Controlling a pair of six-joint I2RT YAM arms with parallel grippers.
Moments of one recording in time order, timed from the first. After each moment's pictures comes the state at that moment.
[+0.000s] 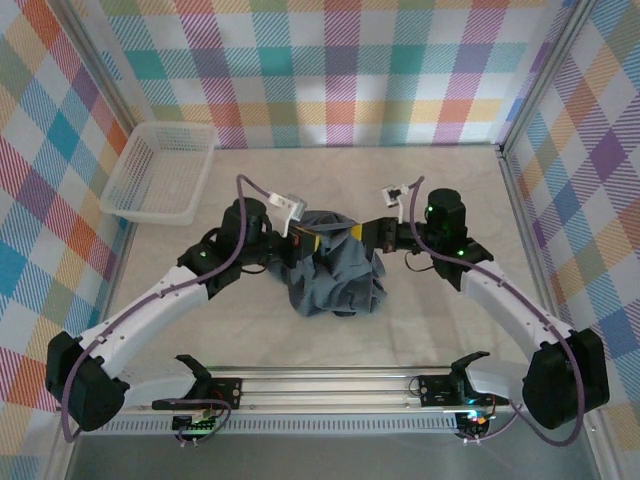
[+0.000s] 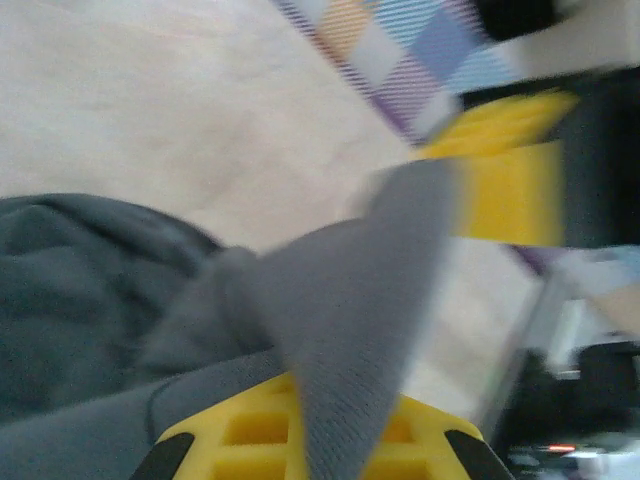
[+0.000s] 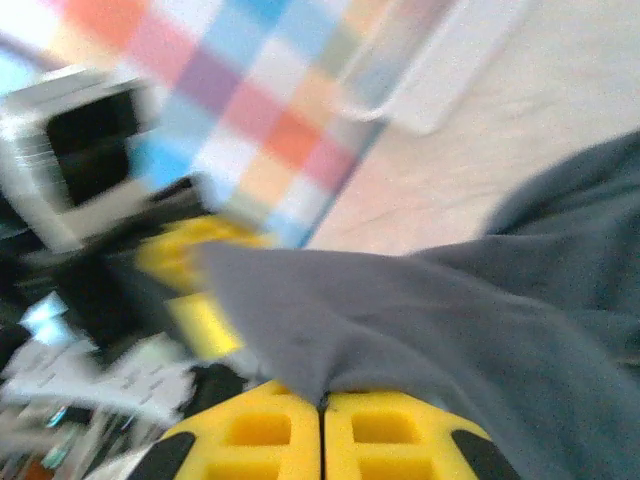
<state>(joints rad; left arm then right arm) -0.65 1.18 1.02 -0.29 0.43 -0.37 0.37 1.19 0.82 0.00 -0.85 0.61</state>
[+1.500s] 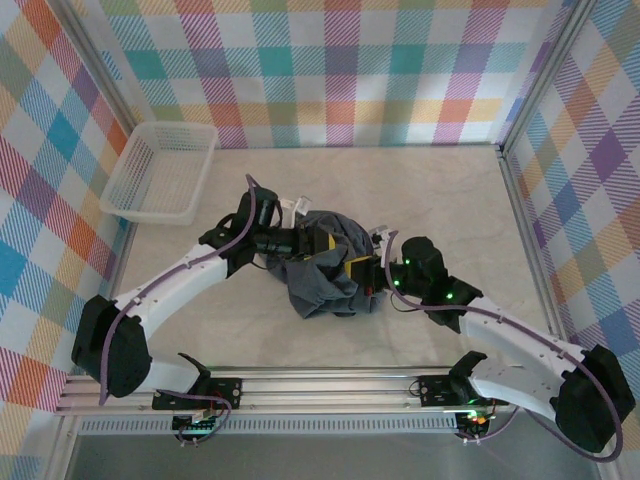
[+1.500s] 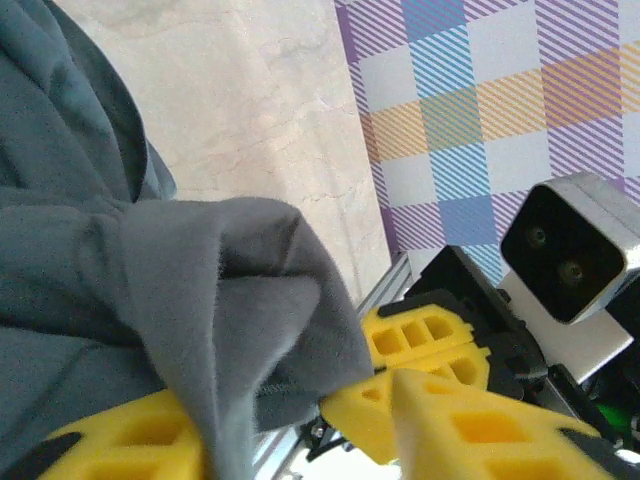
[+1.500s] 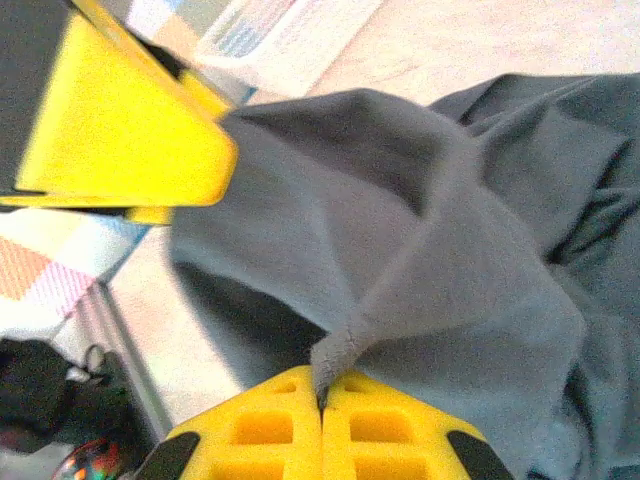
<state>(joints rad) -0.57 1.37 1.03 -0.27 0.71 -0.75 0.70 1.00 0.58 0.03 -0.37 0.50</state>
